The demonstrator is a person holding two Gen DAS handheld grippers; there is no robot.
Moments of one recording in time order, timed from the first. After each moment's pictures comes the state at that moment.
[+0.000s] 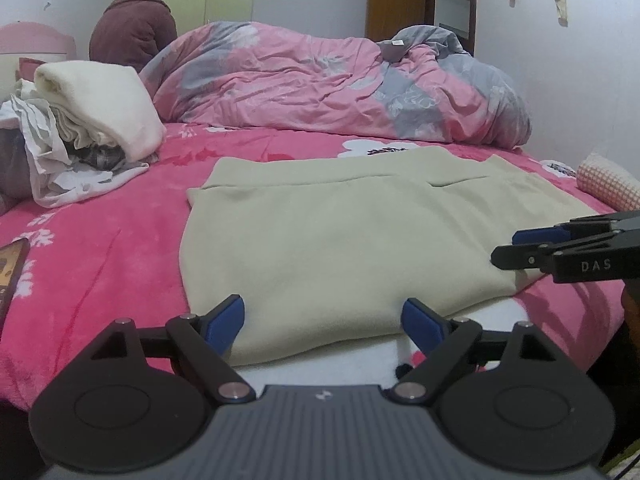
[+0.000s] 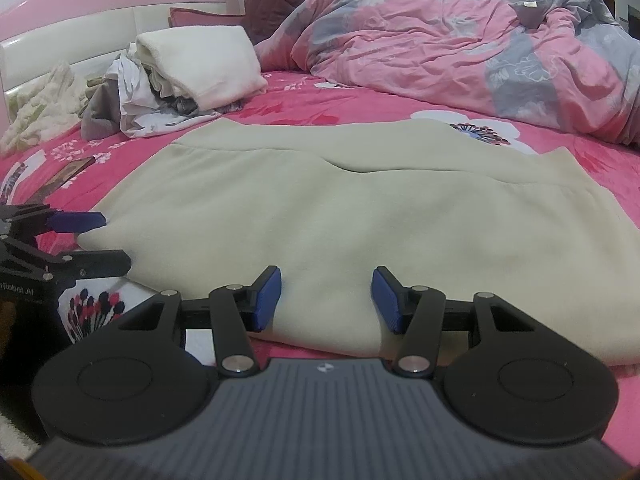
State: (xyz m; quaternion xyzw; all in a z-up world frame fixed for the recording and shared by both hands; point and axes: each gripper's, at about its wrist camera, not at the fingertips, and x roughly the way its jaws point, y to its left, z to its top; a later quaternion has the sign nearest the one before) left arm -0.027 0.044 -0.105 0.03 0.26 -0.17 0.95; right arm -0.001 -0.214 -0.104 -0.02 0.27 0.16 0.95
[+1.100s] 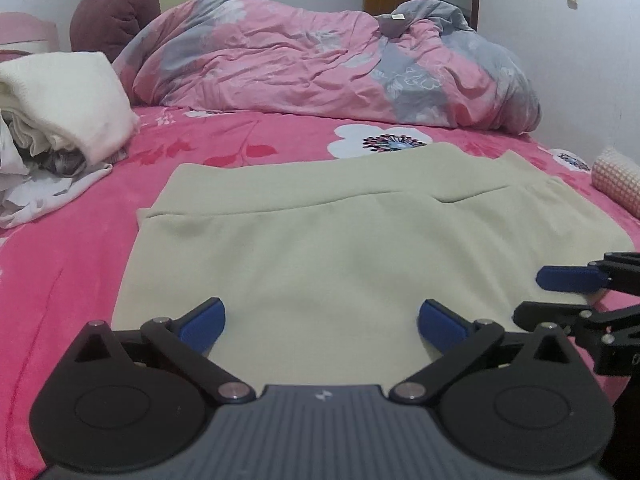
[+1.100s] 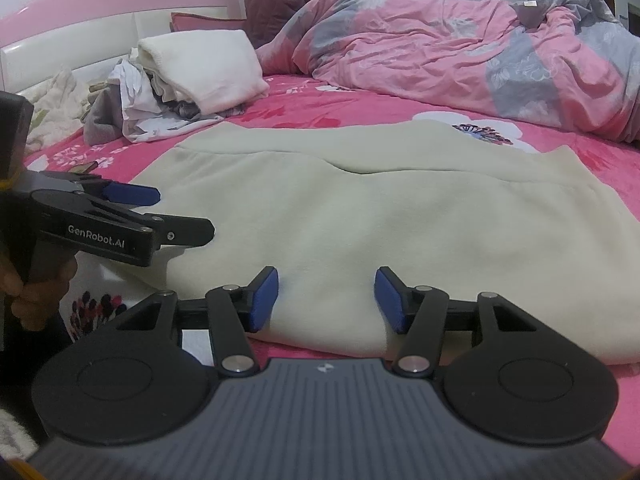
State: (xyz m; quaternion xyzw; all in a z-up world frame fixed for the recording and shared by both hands) left arm 0.041 0.002 -0.099 0.03 0.30 -0.17 0.94; right arm -0.001 -0.218 -0.102 -0.01 0.27 0.17 0.95
